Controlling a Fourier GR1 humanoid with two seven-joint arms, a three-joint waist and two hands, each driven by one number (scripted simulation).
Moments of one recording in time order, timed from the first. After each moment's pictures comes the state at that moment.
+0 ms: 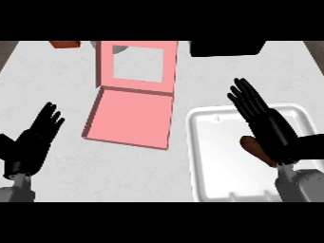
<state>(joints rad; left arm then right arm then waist) -0.05 0.31 0.02 -1.39 0.41 0.06 0.14 -0.19 -0.33 0.25 -1.59 -0.45 0.07 -0.04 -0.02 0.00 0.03</state>
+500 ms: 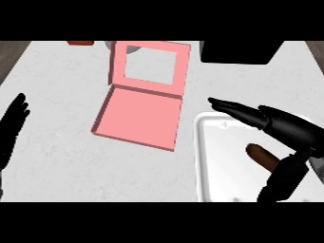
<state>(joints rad) -0.07 0.50 0.01 -1.38 0.17 0.13 0.10 -0.39 -0.68 0.41 -1.70 -0.12 0.44 -0.14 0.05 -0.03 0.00</state>
